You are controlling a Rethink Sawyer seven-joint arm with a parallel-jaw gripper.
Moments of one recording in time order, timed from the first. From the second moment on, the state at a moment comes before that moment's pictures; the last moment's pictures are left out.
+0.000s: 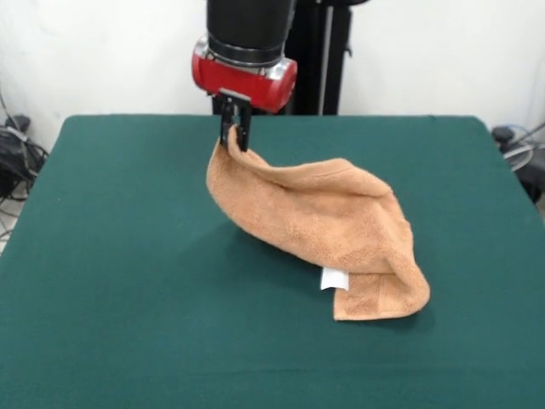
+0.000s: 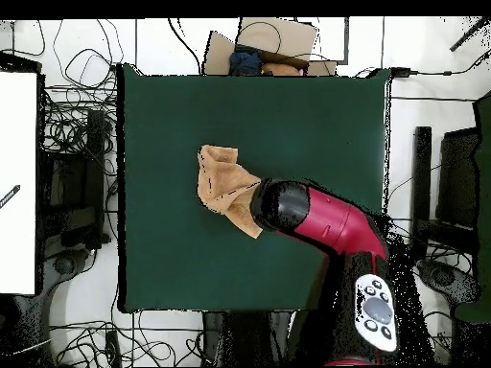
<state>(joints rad) -0.25 -0.69 -0.14 1.70 0.06 0.52 1.70</state>
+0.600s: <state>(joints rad) -0.37 -0.69 -0.02 1.66 -0.06 0.55 1.70</state>
